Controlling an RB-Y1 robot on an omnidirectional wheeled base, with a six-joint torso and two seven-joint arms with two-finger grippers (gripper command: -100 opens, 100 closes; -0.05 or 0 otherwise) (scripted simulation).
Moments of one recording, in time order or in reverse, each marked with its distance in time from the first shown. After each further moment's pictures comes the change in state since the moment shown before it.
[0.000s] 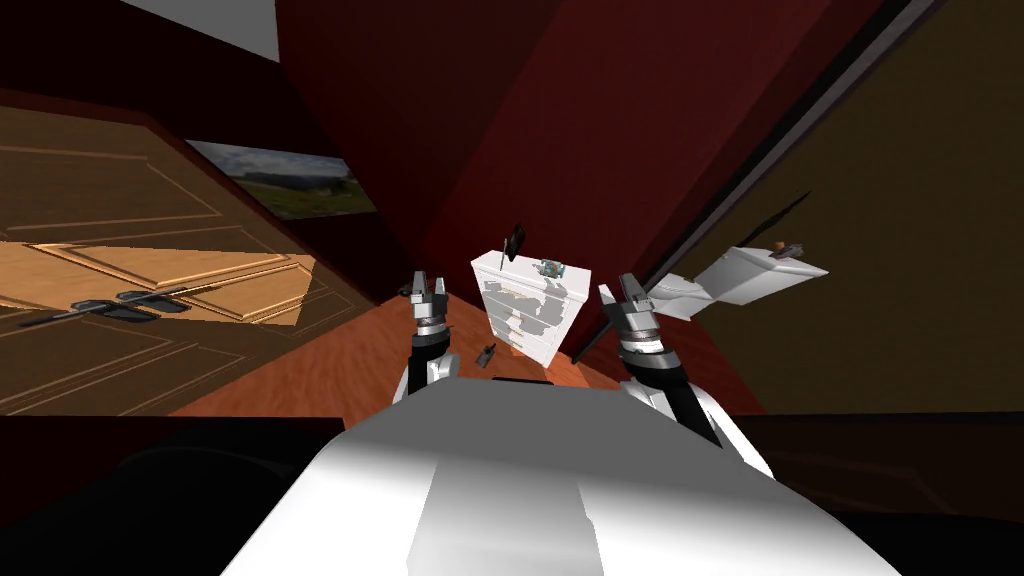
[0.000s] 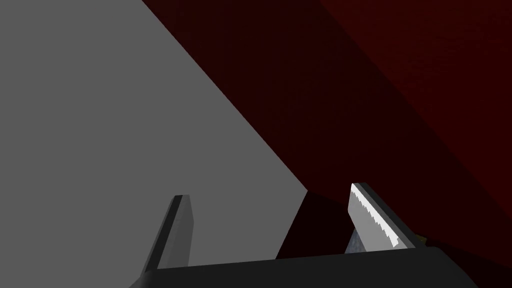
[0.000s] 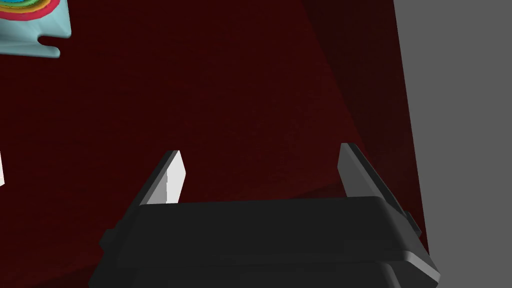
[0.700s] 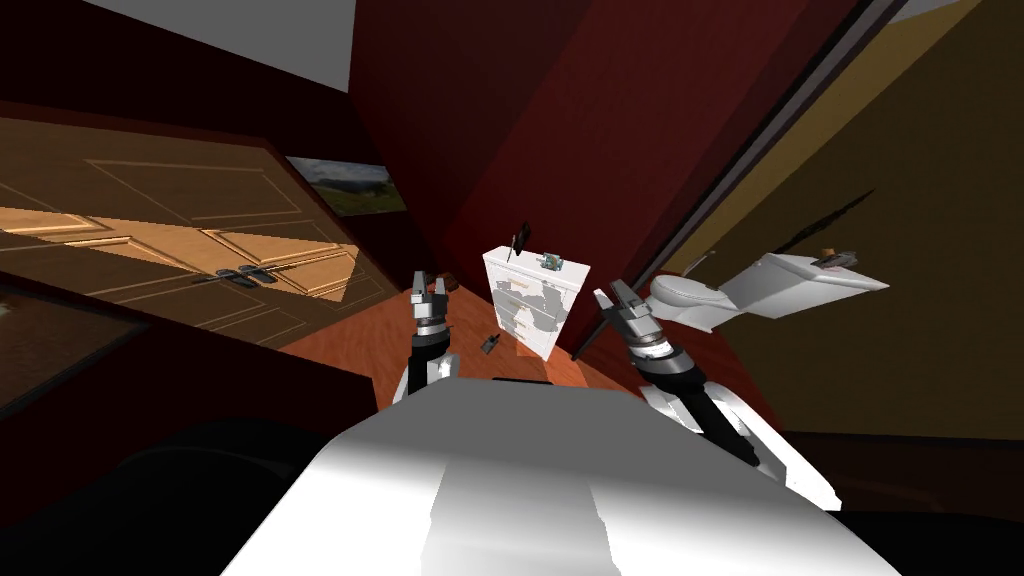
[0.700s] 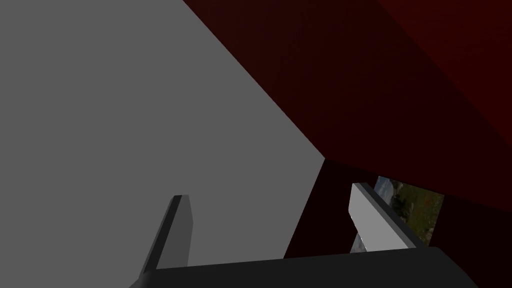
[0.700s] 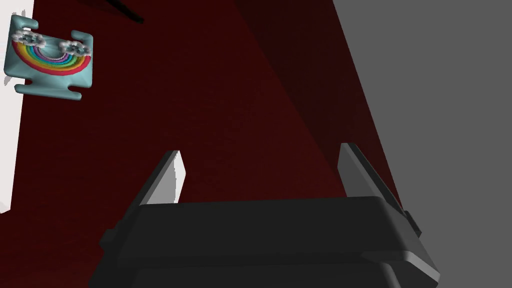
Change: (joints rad) left arm 0.000 0.000 0.000 0.000 0.000 0.000 0.000; right arm 0.025 -0.199 -0.053 0.009 0.077 -0.051 -0.148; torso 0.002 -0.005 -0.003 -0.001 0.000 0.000
